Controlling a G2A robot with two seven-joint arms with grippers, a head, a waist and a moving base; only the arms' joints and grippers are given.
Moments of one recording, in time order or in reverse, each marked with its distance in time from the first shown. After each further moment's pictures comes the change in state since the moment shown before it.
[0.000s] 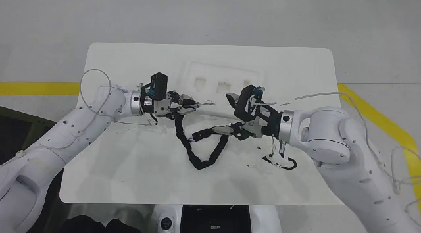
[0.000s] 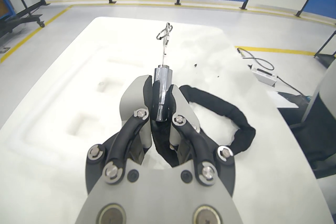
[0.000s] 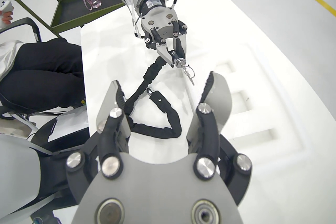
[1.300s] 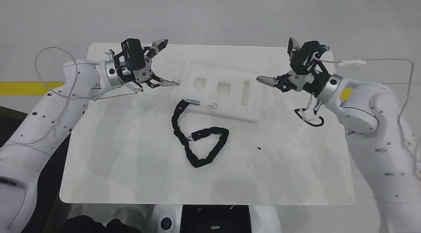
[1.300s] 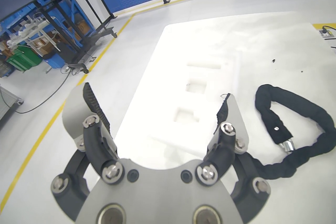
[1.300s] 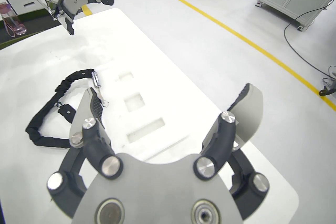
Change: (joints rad) left arm 0.009 0.020 -0.306 -0.018 0.131 0.153 0.036; right arm 0.103 0.021 0.209 0.311 -0.296 -0.160 -0.407
